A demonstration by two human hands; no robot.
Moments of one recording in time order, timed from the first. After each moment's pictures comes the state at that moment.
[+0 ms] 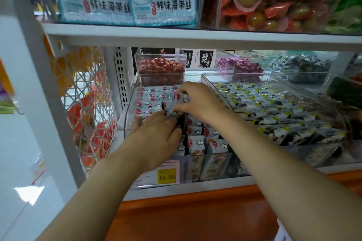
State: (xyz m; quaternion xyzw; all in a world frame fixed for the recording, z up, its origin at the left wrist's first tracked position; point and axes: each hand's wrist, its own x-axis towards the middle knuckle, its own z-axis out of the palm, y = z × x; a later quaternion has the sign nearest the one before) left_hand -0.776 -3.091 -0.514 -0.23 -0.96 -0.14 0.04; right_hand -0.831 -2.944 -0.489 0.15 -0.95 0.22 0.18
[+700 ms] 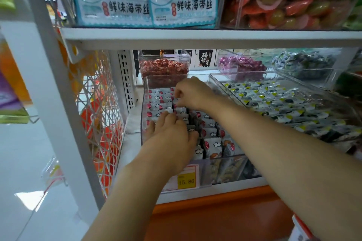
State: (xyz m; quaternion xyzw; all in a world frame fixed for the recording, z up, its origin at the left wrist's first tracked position) left_hand -0.777 -3.088 -0.512 -0.19 -0.97 -0.11 0.02; right_hand -0.886 -2.966 -0.488 0.15 -0.97 0.10 0.14
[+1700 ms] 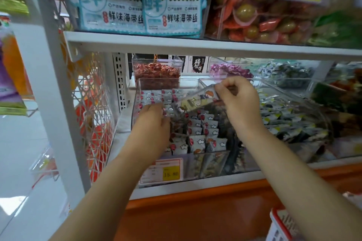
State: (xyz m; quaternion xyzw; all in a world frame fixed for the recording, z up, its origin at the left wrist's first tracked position) left_hand -0.766 -3.092 -0.500 -0.15 -0.91 -0.37 0.14; right_hand -0.768 -2.916 -0.479 0.01 -0.78 0.50 0.37
